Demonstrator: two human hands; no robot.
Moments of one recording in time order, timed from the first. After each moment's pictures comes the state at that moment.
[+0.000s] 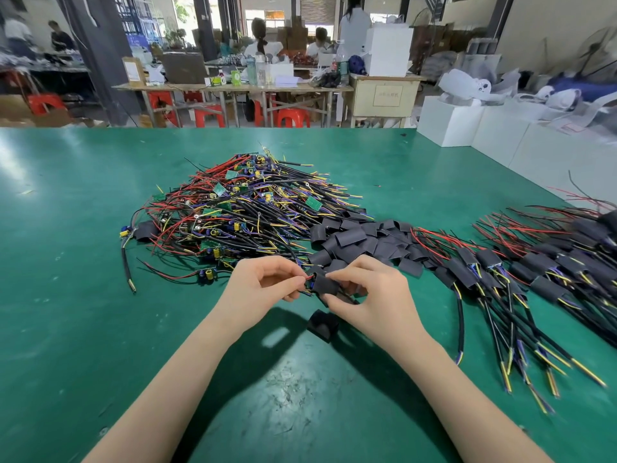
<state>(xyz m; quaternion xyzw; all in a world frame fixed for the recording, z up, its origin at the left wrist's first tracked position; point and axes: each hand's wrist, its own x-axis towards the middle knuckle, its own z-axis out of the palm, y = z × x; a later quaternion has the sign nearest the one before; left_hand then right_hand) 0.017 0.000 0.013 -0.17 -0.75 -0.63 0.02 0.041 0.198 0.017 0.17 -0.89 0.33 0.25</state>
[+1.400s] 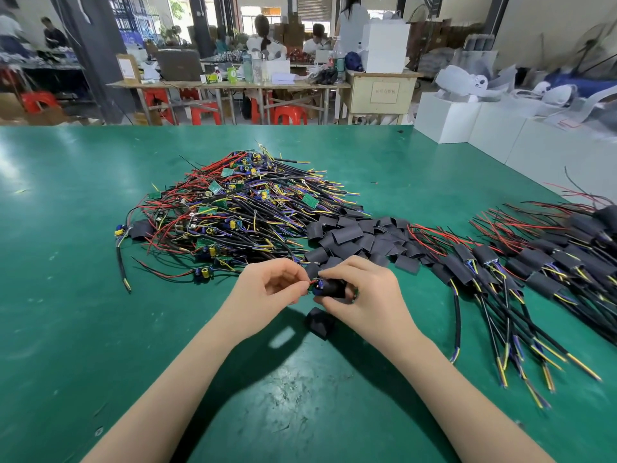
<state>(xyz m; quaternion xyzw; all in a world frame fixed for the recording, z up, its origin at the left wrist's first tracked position) 0.018 0.007 0.007 -0.21 -0.79 -0.58 0.03 0.040 0.197 0.013 0.20 -0.89 0.34 0.23</state>
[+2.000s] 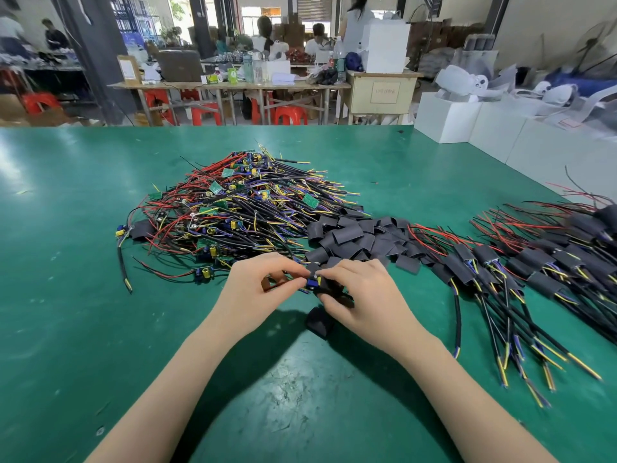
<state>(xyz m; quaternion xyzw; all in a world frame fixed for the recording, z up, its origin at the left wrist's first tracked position) 0.022 0.000 0.018 -0.25 -0.84 -0.44 0.16 0.037 0.200 0.015 0.26 -0.92 0.19 0.22</state>
